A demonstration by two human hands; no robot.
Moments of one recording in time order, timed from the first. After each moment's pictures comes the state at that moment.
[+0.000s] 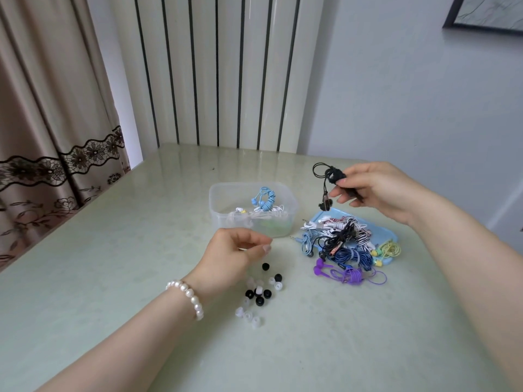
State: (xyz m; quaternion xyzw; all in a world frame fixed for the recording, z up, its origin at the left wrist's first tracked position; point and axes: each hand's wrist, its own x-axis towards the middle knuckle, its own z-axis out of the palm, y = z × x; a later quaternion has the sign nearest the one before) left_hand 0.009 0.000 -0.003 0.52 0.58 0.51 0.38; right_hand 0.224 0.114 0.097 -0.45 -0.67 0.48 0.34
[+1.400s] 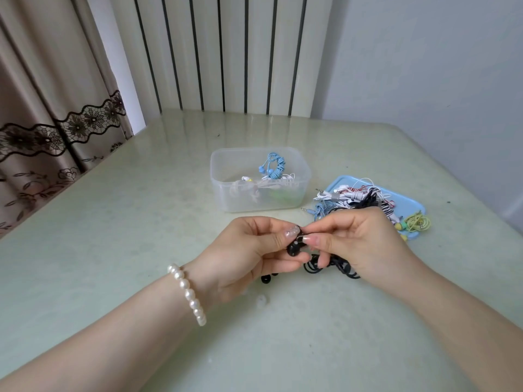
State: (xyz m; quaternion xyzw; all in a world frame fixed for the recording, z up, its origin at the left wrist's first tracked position) left_hand 0.031 -0.019 0.009 0.38 0.44 0.48 0.66; right_hand 0.196 0.034 0.013 -0.35 -0.74 0.47 0.34
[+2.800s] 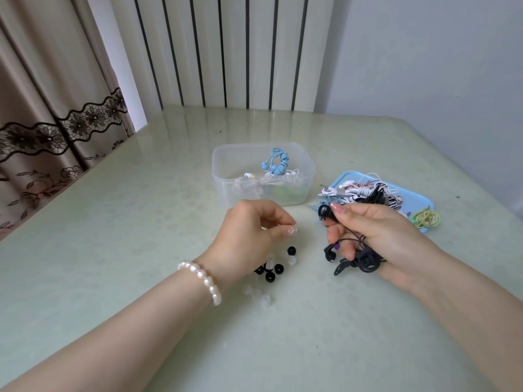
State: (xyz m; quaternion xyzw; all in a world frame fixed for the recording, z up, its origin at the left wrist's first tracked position) left_hand 0.024 0.004 -0.006 0.59 0.62 0.43 0.30; right_hand 0.201 0.044 0.015 -0.43 -0.58 0.61 0.33
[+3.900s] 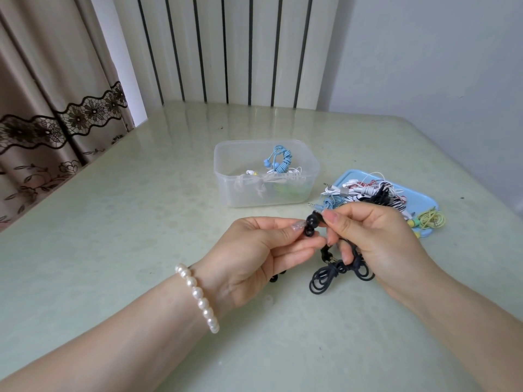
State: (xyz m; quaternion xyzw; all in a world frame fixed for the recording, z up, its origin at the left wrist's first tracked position) left_hand 0.038 -0.017 0.009 0.25 0.43 0.53 0.69; right_hand 0.190 0.031 0.010 -0.39 -0.66 0.50 0.40
